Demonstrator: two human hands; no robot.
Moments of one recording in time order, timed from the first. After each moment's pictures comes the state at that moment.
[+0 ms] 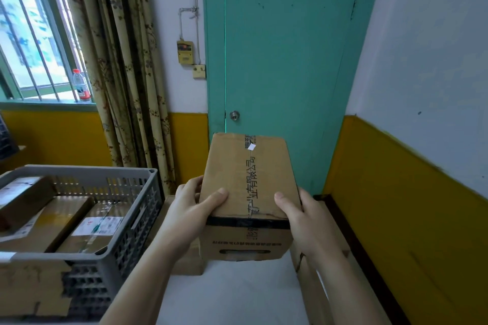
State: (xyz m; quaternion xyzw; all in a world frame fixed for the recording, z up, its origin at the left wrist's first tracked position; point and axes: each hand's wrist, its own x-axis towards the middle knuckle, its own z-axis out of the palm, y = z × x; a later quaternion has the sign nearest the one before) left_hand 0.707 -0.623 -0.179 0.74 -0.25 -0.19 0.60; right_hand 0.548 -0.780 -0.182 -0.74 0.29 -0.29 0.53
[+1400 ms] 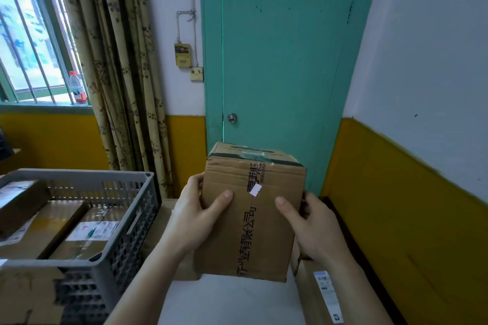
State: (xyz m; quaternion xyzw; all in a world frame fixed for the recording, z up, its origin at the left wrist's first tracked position) left_hand 0.704 -0.631 -0.179 0.75 -0.31 -0.13 0.57; right_hand 0.538 -0.796 -0.184 -0.76 0.28 -0.31 0.49
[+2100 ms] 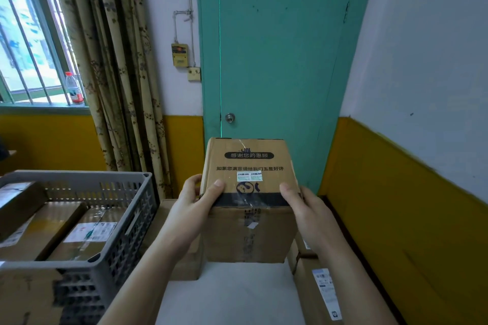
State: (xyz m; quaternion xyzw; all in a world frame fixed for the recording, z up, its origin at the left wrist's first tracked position) left_hand 0.704 -0.629 -0.173 0.69 -0.25 -0.22 0.64; right_hand 0.544 -0.798 -0.177 -0.75 0.29 -0.28 0.53
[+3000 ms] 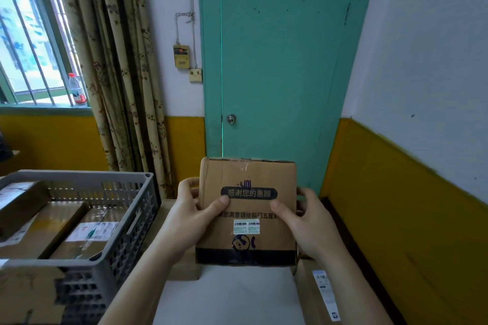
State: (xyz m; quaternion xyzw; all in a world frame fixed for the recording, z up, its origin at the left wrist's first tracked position) left_hand 0.706 -0.622 -0.179 0.73 -0.29 -0.20 0.59; right_hand 0.540 -0.793 -0.179 -0.77 0.30 -0.28 0.49
